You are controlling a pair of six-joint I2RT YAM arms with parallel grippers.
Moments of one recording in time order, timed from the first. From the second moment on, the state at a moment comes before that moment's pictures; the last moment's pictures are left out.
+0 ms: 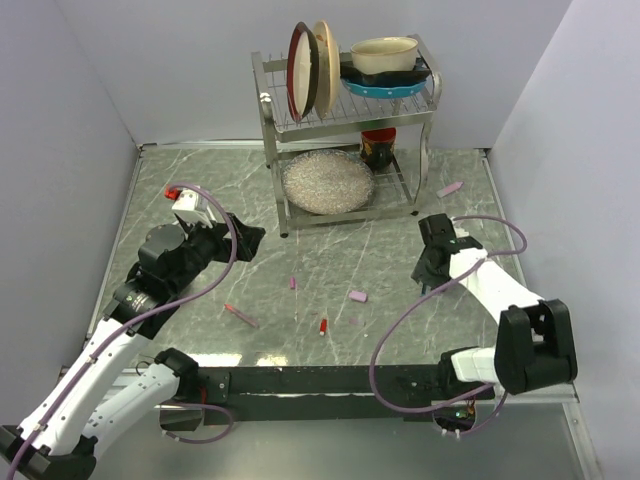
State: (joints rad) left arm -0.50 0.71 0.83 -0.30 -0.01 -0.43; right arm 0.19 1.30 0.77 -0.70 0.24 0.67
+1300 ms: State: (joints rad) left arm -0.50 0.73 0.82 -0.24 0.07 -0.54; right arm 0.42 1.21 0.85 -0.65 0.19 0.59
